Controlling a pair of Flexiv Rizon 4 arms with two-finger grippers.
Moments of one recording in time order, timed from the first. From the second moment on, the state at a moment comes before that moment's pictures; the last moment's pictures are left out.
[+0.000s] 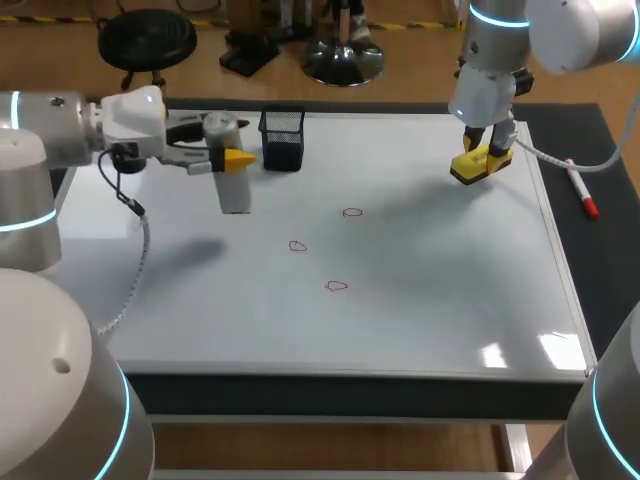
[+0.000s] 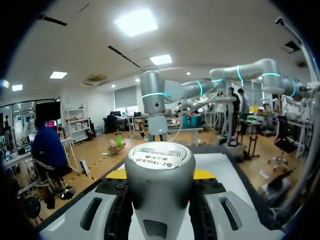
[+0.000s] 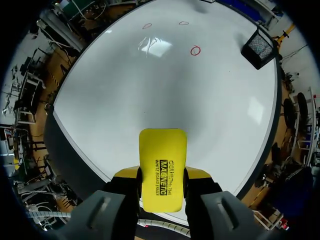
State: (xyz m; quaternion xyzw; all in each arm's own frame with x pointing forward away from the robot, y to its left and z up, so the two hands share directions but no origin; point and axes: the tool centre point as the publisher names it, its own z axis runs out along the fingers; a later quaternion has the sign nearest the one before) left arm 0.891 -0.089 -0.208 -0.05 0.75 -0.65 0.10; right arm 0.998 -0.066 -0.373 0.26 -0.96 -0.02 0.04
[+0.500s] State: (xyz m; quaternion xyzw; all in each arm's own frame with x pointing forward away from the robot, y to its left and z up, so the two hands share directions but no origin) left arm 0.857 -0.140 -0.227 -0.01 0.75 -0.66 0.05; right arm 0.998 -0.066 -0.373 0.26 -0.96 -0.02 0.04
